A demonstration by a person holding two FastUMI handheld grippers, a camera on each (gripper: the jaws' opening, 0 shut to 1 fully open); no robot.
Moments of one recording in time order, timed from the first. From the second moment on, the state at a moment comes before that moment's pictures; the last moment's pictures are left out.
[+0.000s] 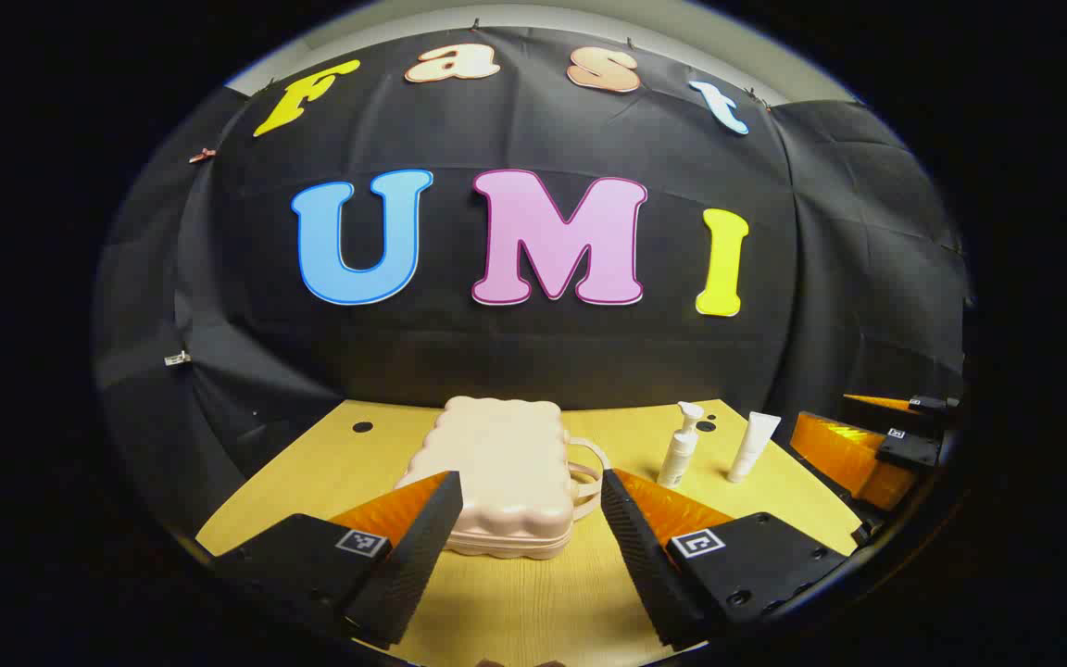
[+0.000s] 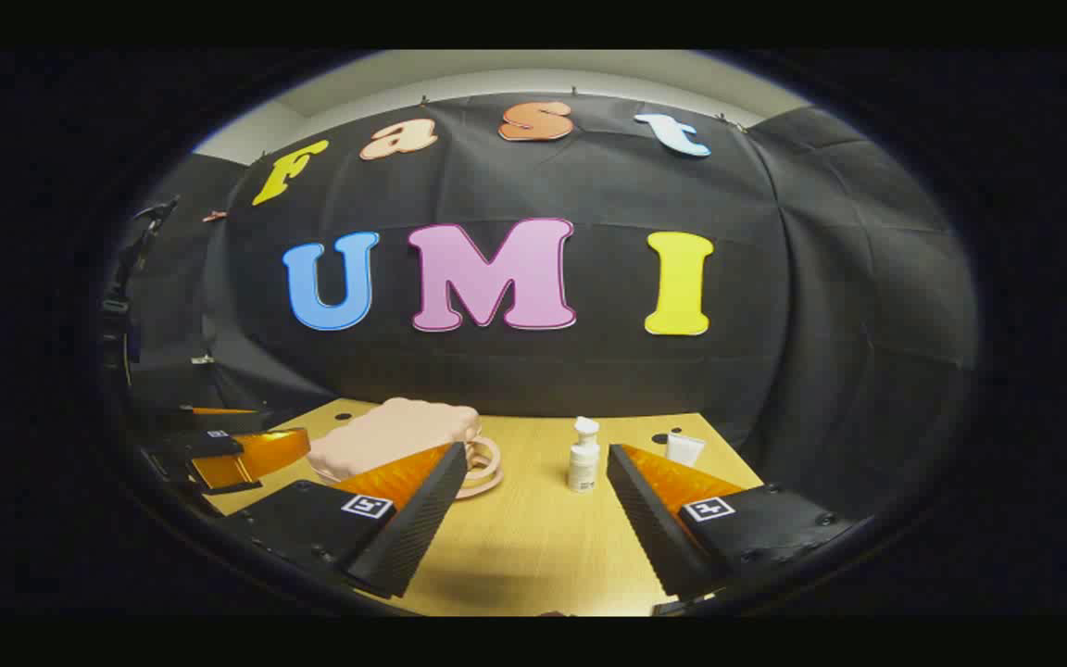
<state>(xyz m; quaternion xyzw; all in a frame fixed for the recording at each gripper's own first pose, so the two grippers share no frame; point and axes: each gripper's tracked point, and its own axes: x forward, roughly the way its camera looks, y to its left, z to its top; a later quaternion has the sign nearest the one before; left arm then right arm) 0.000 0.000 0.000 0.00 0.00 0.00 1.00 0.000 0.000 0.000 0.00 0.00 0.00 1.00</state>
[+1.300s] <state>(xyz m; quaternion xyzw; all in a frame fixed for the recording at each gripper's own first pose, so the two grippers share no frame) 0.049 -0.018 -0.002 0.01 0.01 -0.03 1.00 0.032 -0.012 0.017 -0.03 -0.02 0.00 1.00</state>
